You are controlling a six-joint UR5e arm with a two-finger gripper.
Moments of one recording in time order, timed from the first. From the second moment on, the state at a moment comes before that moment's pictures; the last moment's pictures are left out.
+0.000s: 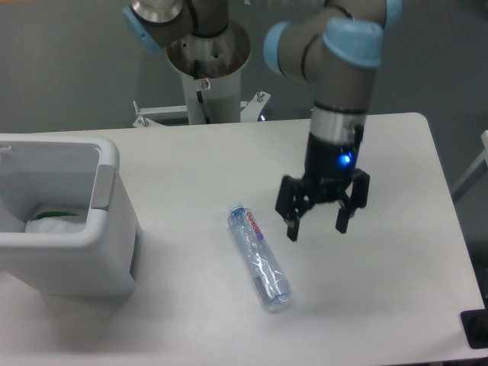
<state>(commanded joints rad) 2.65 -1.93 -1.66 -0.75 1.17 0.17</state>
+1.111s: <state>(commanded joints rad) 2.49 -2.15 -1.60 -0.74 1.35 0.17</state>
